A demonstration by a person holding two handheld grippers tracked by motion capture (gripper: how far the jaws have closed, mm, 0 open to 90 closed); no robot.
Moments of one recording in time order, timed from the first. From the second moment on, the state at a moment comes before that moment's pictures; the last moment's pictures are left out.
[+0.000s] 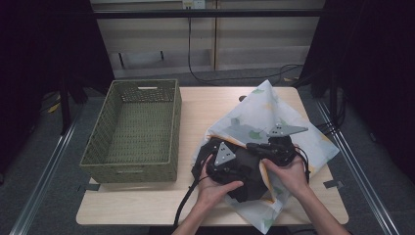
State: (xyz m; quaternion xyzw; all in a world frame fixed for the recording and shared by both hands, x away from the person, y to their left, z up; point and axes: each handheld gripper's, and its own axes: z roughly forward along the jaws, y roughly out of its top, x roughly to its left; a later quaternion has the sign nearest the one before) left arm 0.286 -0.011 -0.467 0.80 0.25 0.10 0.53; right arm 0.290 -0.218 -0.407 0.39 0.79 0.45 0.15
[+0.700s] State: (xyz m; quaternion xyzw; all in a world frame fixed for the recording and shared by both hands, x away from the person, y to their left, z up) left arm 0.279 0.030 -0.485 0.85 0.21 0.02 0.49; right arm 0.291 -0.226 -0.414 0.39 0.79 0.45 0.14
